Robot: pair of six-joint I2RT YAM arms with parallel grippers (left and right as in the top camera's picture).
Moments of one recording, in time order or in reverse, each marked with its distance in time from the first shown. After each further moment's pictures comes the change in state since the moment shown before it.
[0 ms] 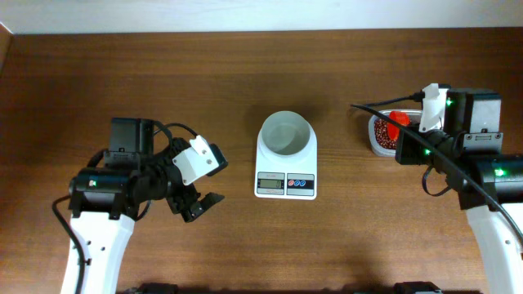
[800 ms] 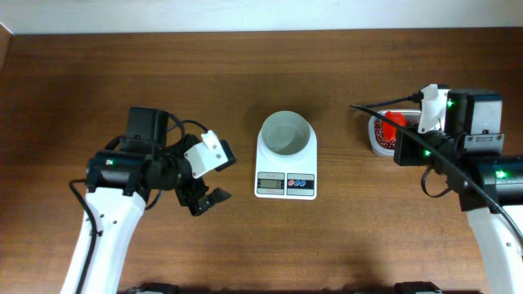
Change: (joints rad) left arm -0.053 0.105 0.000 0.034 0.016 0.016; right arm 0.000 -0.008 0.000 -0.004 -0.041 0.000
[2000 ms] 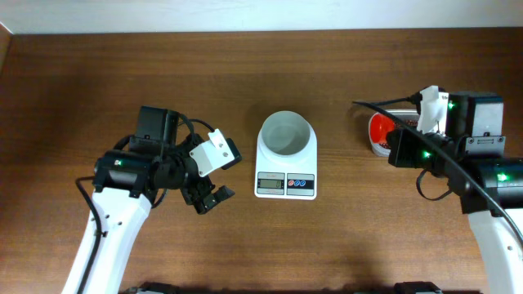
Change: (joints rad) left arm -0.048 0.000 0.000 0.032 -0.073 -0.082; right arm 0.000 -0.011 0.000 -0.014 -0.123 0.090
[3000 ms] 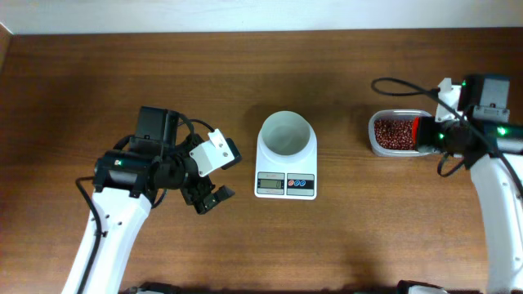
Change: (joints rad) left arm 0.000 0.000 0.000 0.000 0.000 -0.003; right arm -0.185 0.247 0.000 0.068 0.206 -0.215
